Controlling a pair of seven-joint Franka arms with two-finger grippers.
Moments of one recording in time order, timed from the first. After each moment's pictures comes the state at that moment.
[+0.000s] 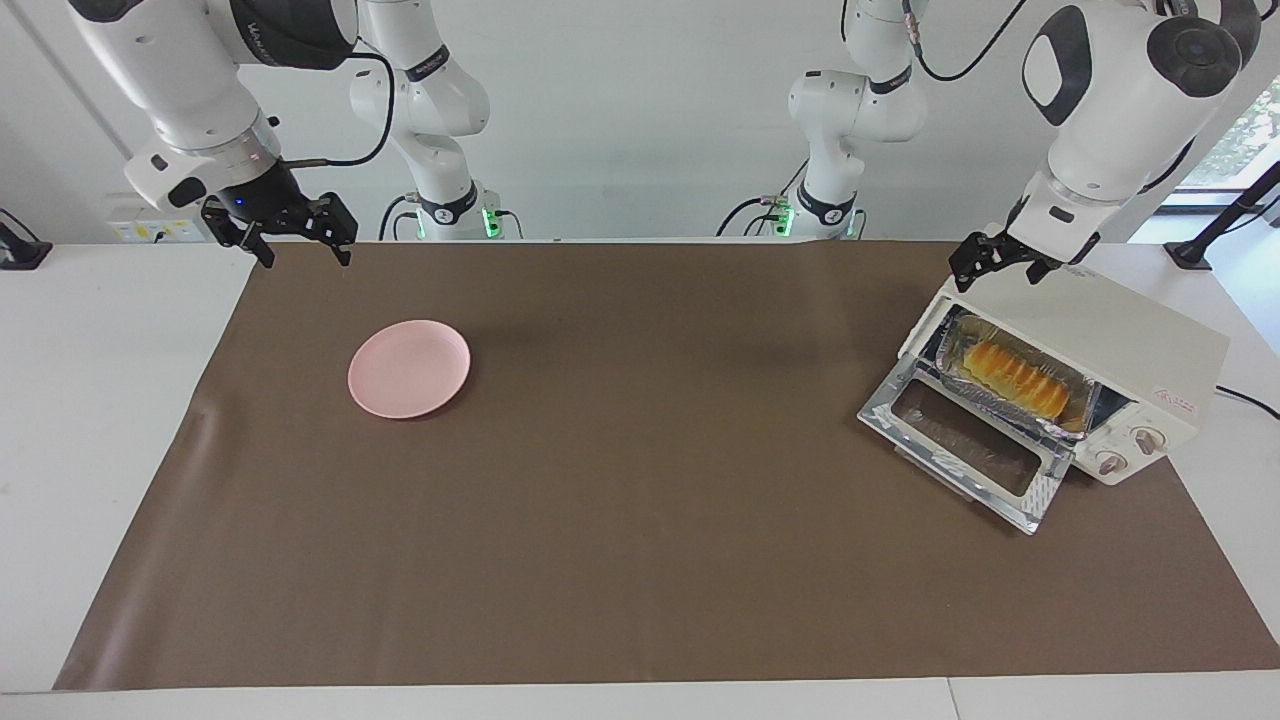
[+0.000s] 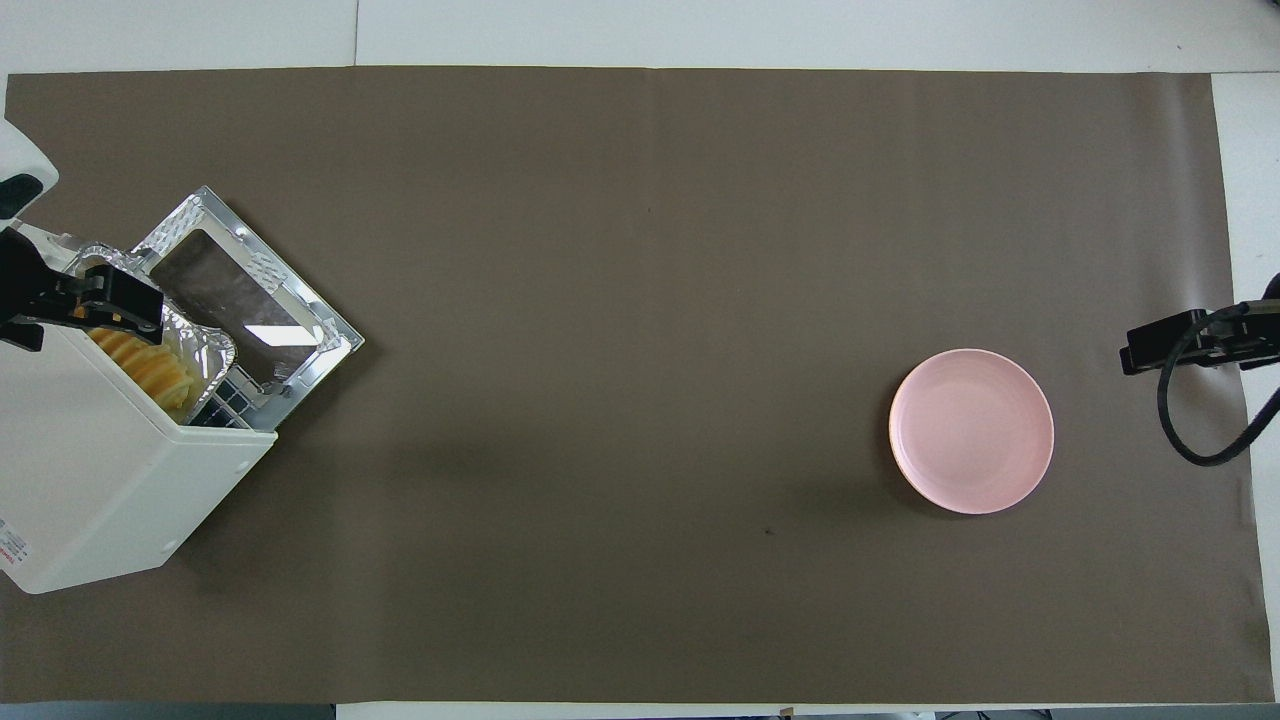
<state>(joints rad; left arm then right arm) -0.32 0.04 0.24 -1.59 0.07 1.46 -0.03 -0.16 -0.09 0.11 -1.71 -0.01 1.53 -0.07</state>
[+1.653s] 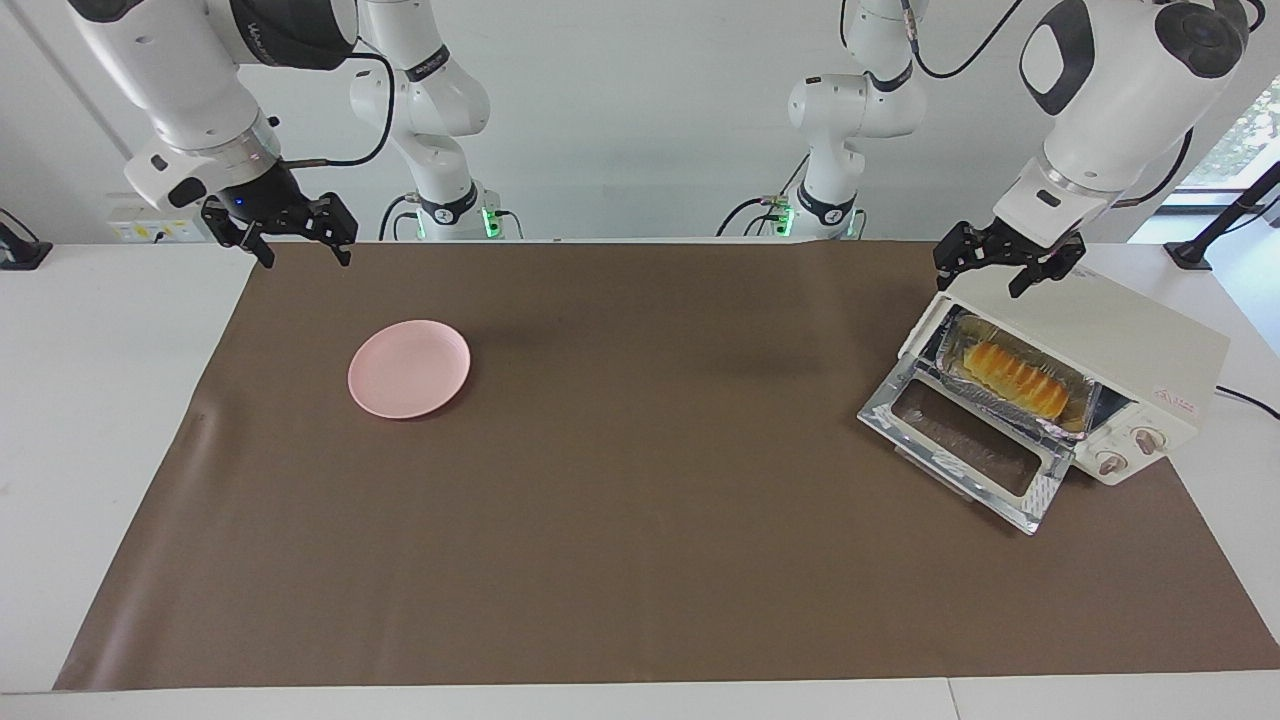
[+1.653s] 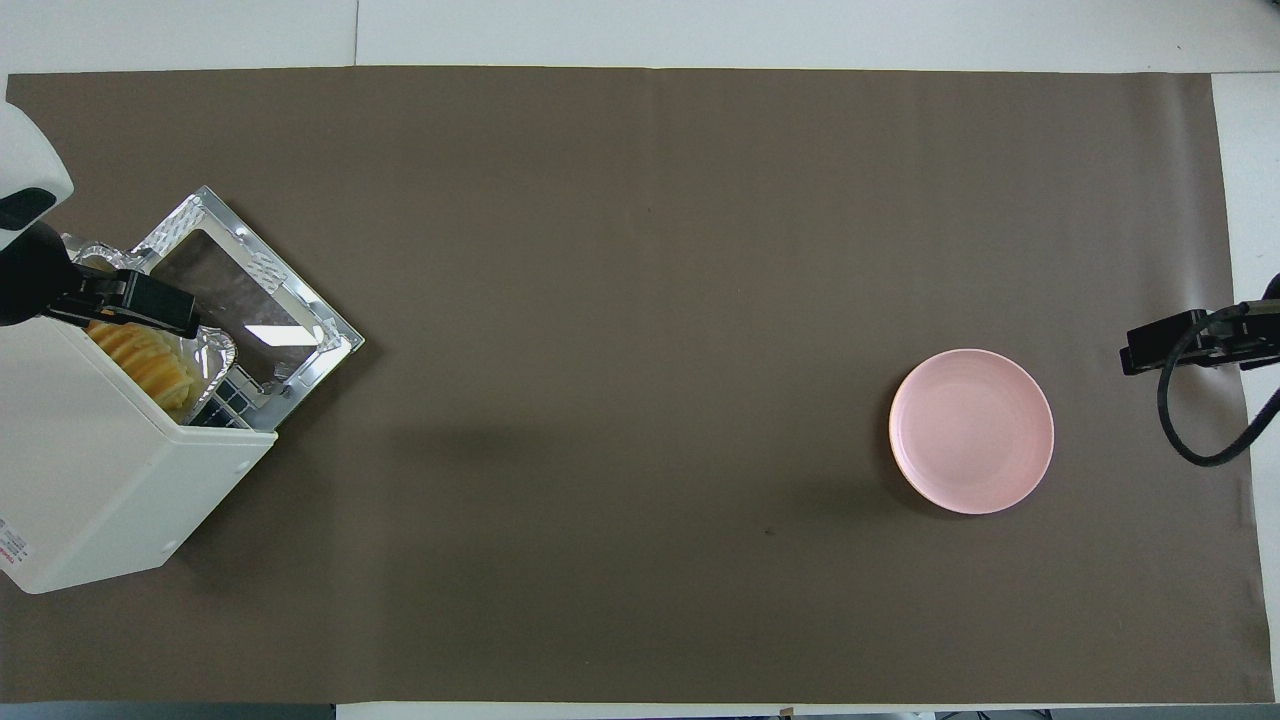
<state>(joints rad) -0.15 0.03 0.06 -1.60 -0.02 1.54 0.11 -0.16 -0.09 0.11 -1.71 -0.01 1.53 -0.07</state>
